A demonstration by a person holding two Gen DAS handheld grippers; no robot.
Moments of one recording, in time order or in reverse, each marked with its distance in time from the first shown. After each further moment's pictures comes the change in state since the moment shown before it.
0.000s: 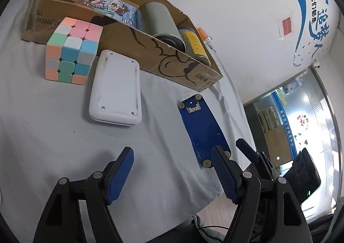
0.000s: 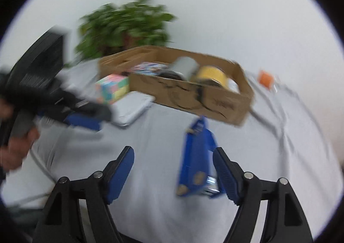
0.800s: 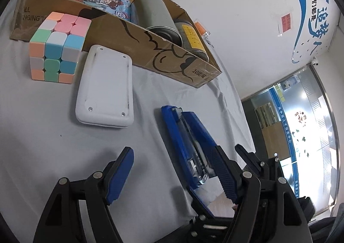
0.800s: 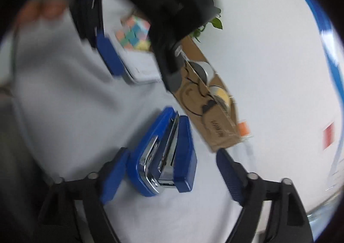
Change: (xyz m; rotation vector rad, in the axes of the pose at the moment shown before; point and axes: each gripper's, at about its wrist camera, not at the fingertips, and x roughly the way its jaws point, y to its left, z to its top) left arm 0.020 -0.004 0.002 0.002 0.031 -0.021; right arm -0.008 0.084 -0.047 -0.697 0.027 -0.256
